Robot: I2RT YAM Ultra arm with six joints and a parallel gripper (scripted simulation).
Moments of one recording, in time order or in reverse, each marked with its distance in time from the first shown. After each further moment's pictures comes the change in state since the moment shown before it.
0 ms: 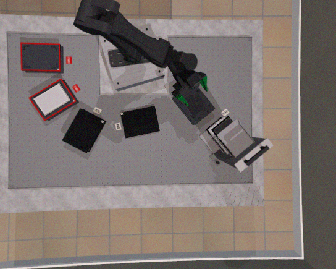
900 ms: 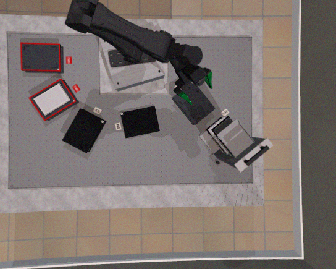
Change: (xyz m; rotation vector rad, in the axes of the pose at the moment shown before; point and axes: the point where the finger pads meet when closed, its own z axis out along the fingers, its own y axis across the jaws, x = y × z) arm -0.066 0.001 -0.036 0.003 0.004 -0.001
